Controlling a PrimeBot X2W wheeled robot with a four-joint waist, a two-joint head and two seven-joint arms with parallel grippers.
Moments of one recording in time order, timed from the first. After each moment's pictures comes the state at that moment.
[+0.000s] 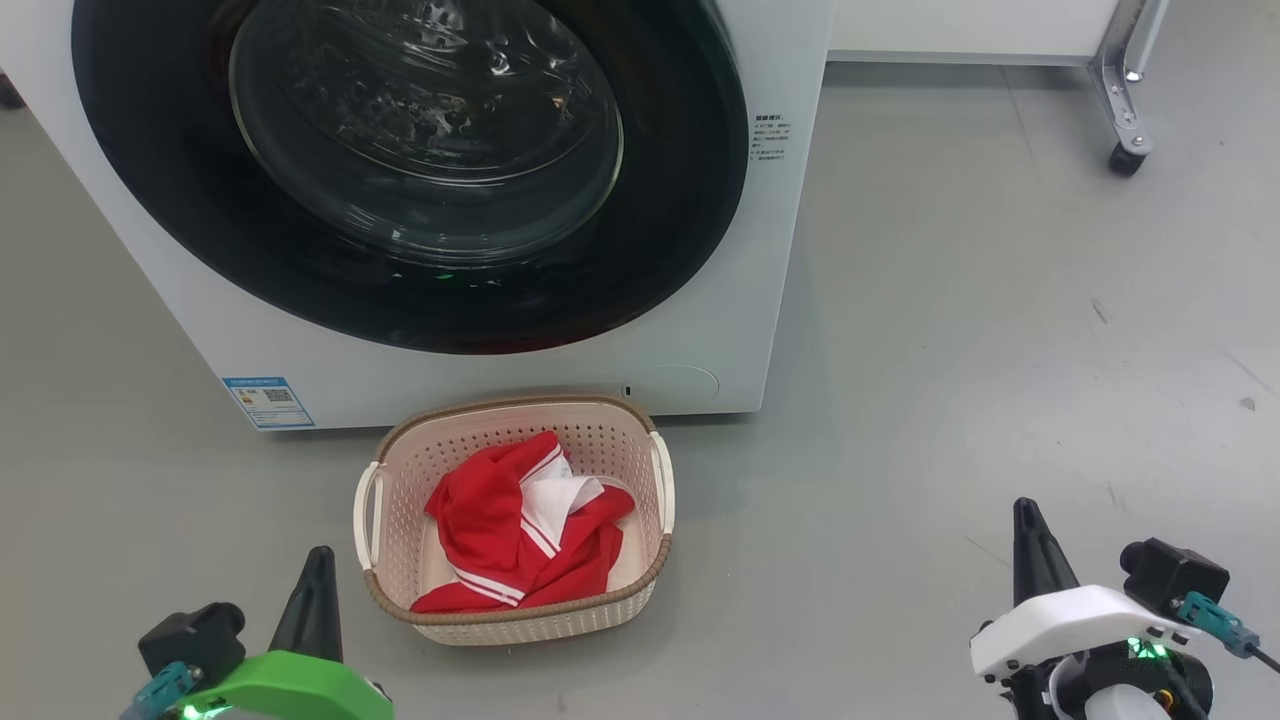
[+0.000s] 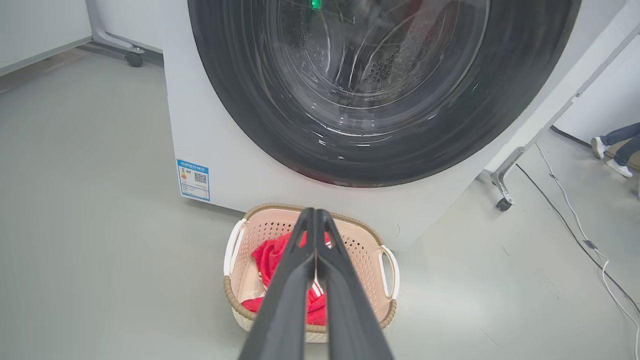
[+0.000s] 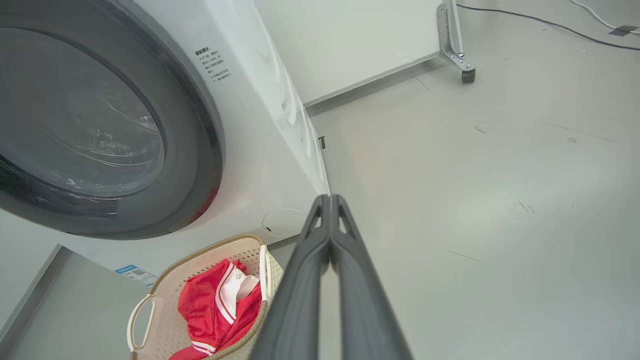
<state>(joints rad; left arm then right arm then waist) 0.00 0.06 -0.15 0.28 -0.58 -0.02 -0.15 -0.01 -0.05 0.12 0.33 0.59 0.04 -0.18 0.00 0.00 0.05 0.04</state>
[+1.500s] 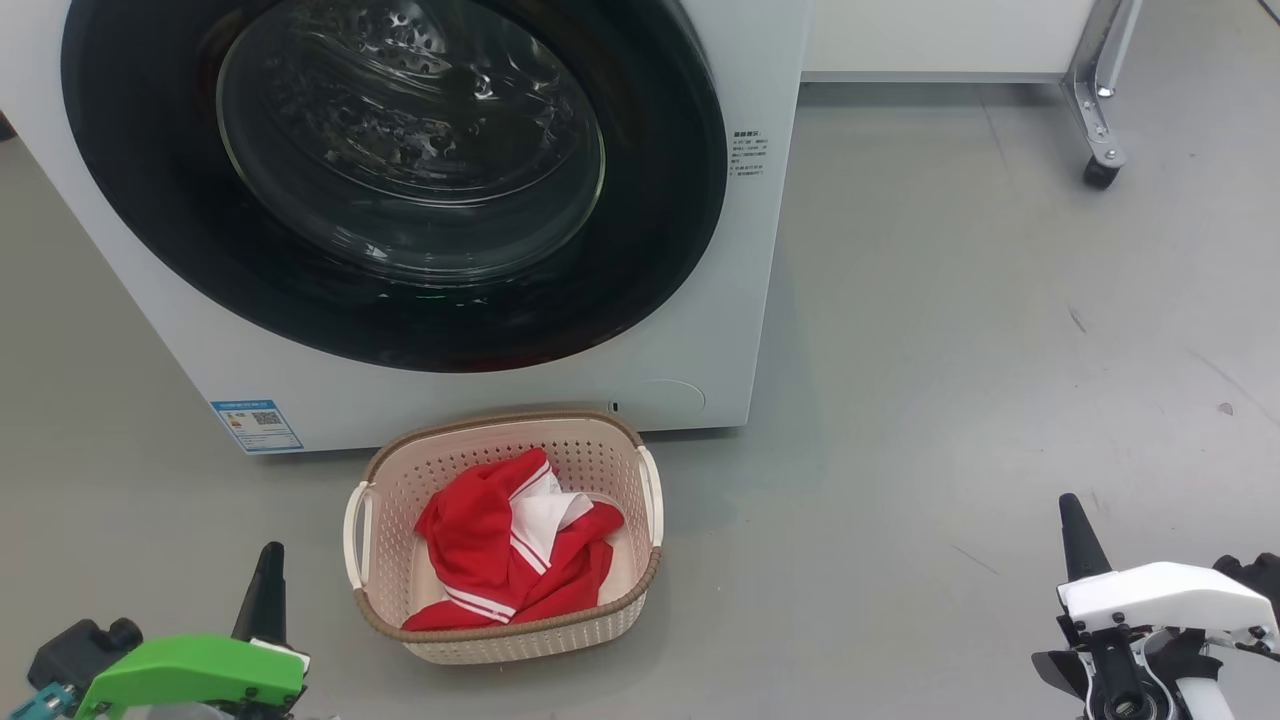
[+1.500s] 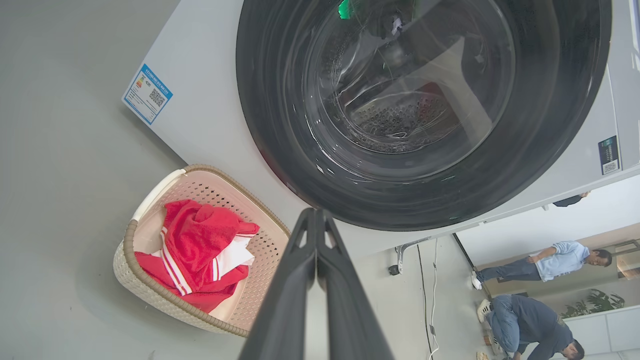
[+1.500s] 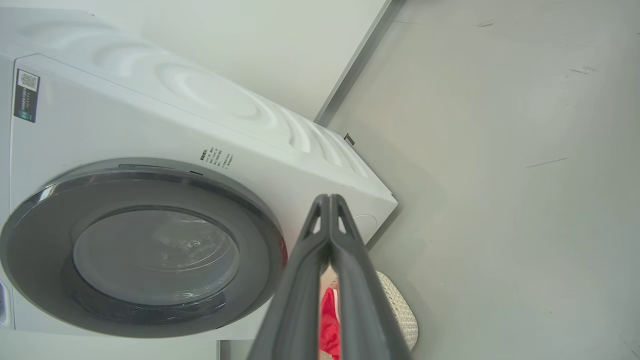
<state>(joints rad) -0.02 0.05 -0.02 0.28 -1.16 -0.08 0.00 -0.03 -0.05 -0.02 0.31 1.18 0.09 -0.02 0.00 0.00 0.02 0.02</state>
